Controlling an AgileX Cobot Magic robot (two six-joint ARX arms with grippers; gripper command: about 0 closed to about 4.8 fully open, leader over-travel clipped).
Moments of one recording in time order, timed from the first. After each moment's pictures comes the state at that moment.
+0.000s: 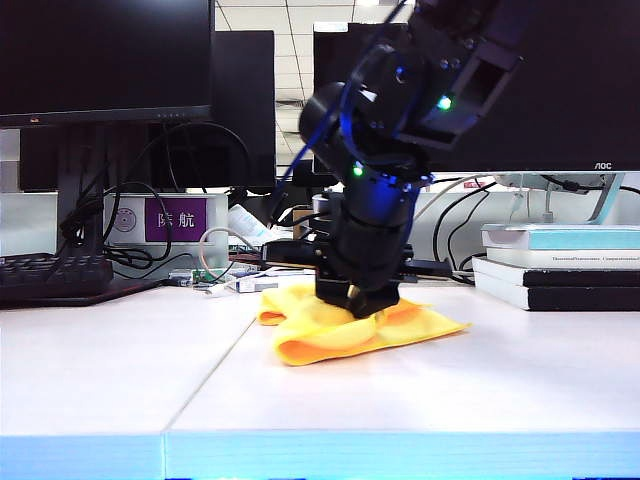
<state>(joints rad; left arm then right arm) -0.23 0.85 1.38 -0.95 0.58 0.05 0.67 1.99 1.20 -0.05 0.31 0.48</state>
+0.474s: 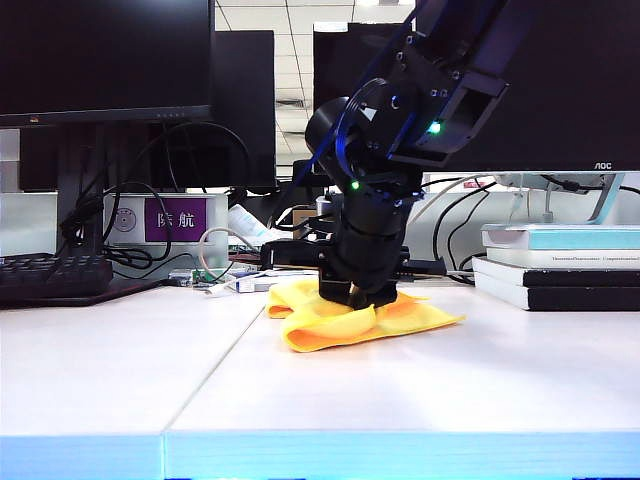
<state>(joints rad) -0.23 0.85 1.38 -0.95 0.58 0.05 0.63 2.06 1.28 0.00 0.32 0.44</state>
